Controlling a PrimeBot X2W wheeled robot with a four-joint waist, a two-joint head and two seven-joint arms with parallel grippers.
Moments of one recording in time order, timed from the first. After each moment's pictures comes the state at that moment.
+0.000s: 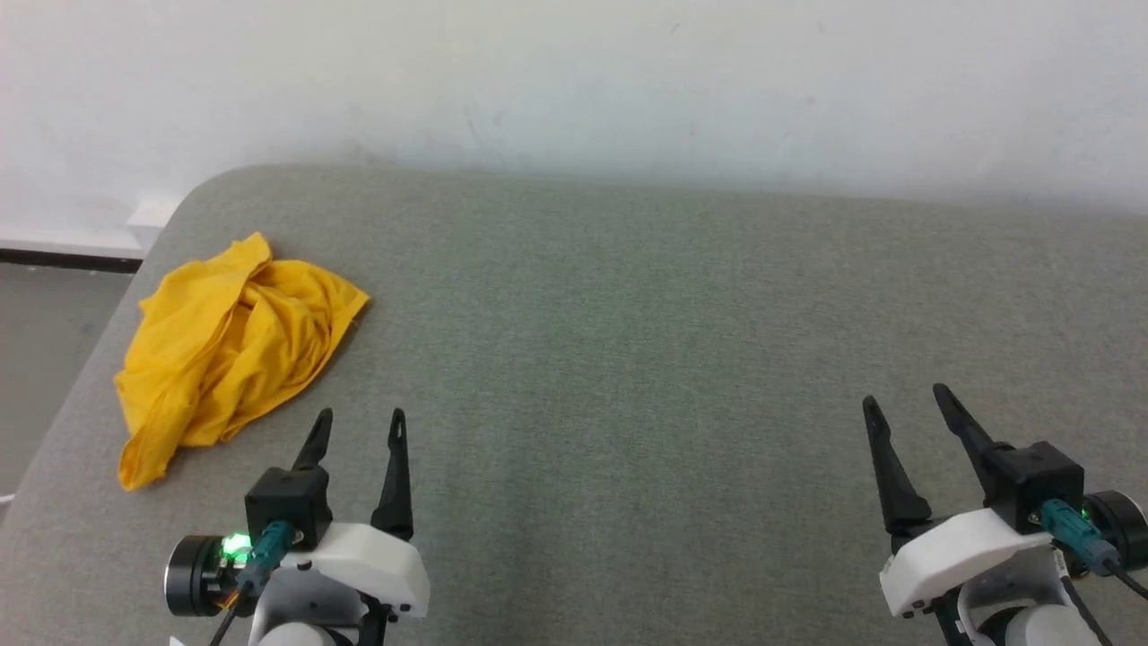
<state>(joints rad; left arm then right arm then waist) -0.01 0.05 -0.04 0.05 -0.04 0.04 -0.05 0.01 -0.05 -0.02 0.03 0.02 0.13 -0.05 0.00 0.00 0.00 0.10</state>
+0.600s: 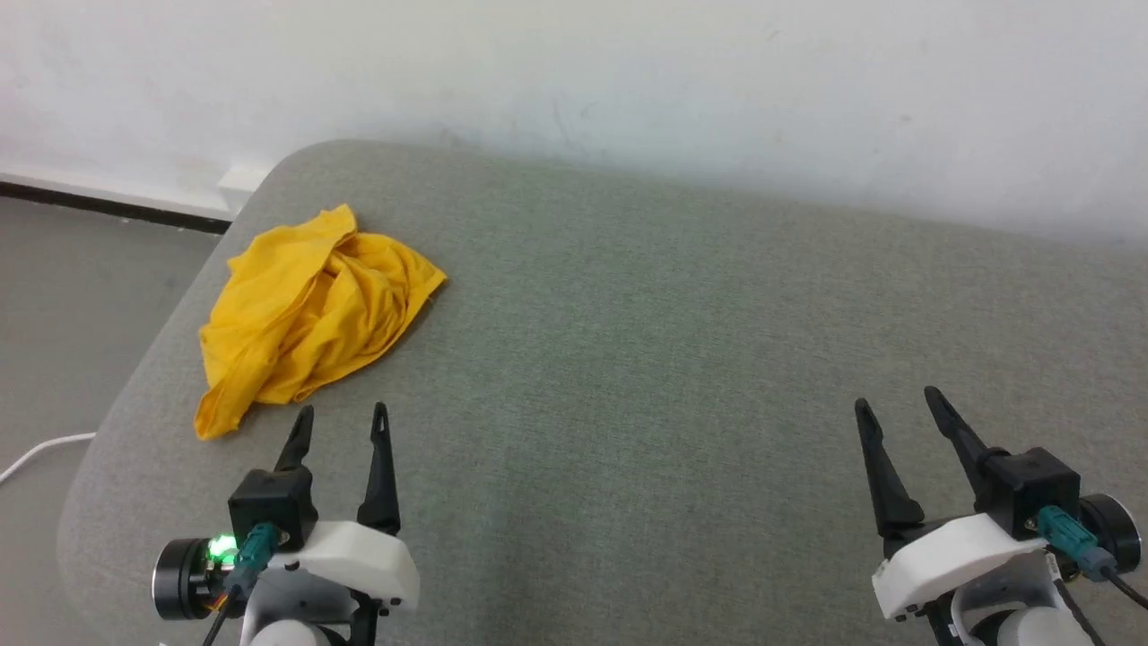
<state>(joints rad) -0.02 0.07 -0.04 0.07 -0.06 0.08 -0.09 0.01 -0.05 0.00 0.05 0.05 0.13 -0.09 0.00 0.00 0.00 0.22</state>
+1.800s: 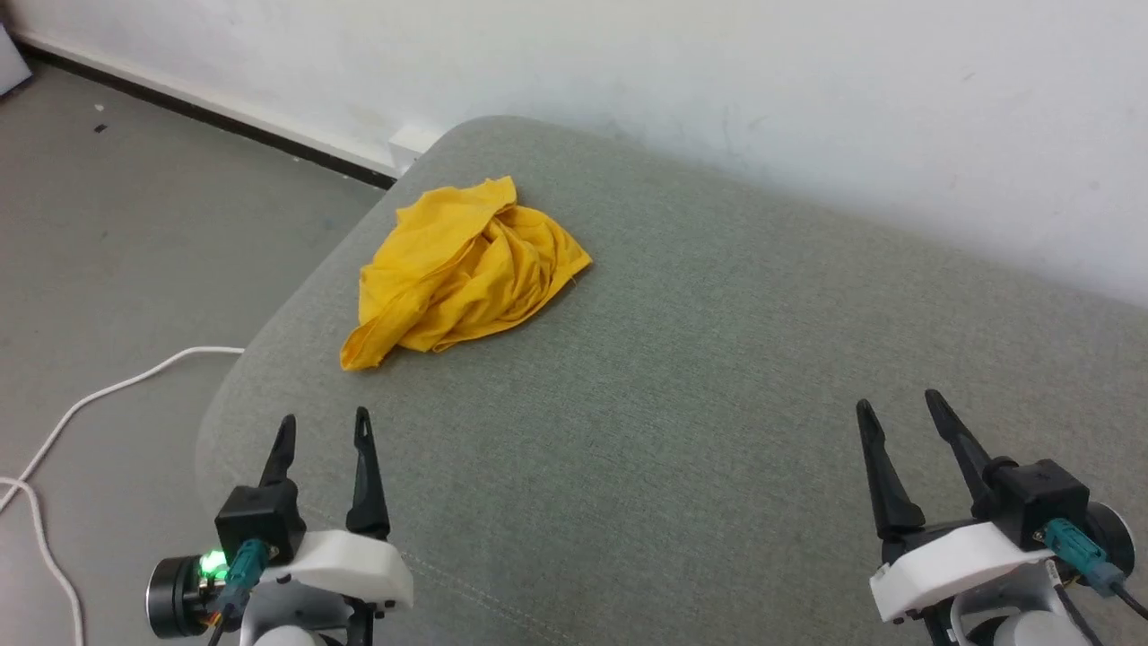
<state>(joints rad) -0.02 0.08 -0.05 0.11 -0.12 0.15 -0.17 0.00 -0.05 0.00 0.09 0.09 0.13 -0.16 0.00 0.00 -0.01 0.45</state>
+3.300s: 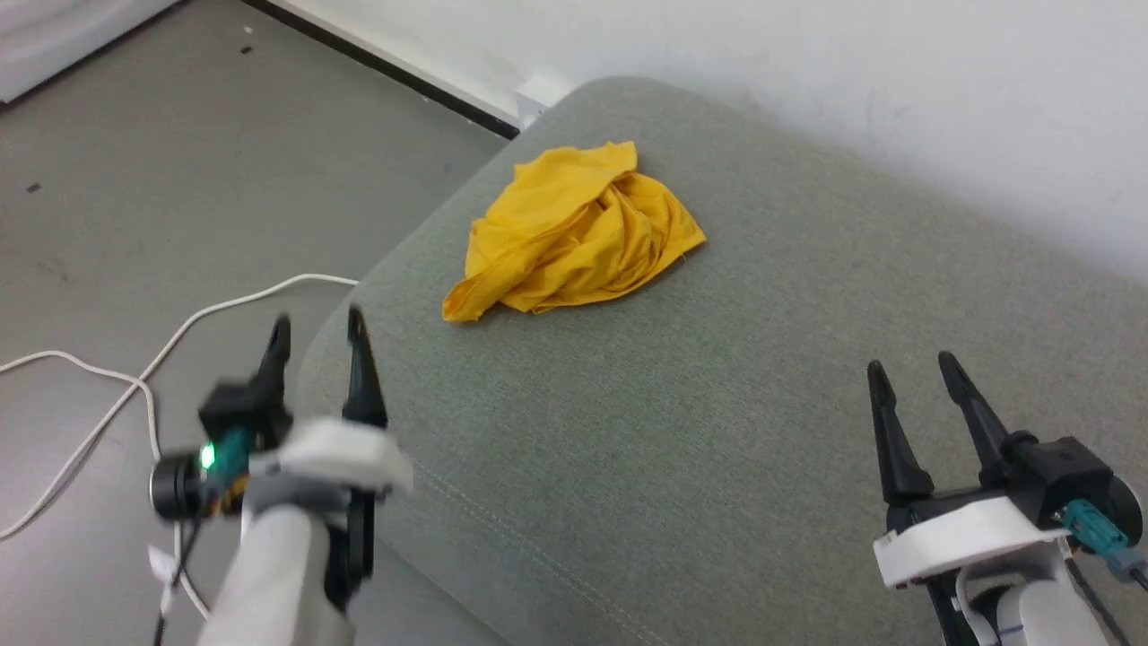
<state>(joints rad) -0.22 0.11 -0.09 0.25 -0.22 0.17 -0.23 -0.04 -0.05 -0.01 0.10 0.11 0.13 -0.23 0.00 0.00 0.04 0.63</state>
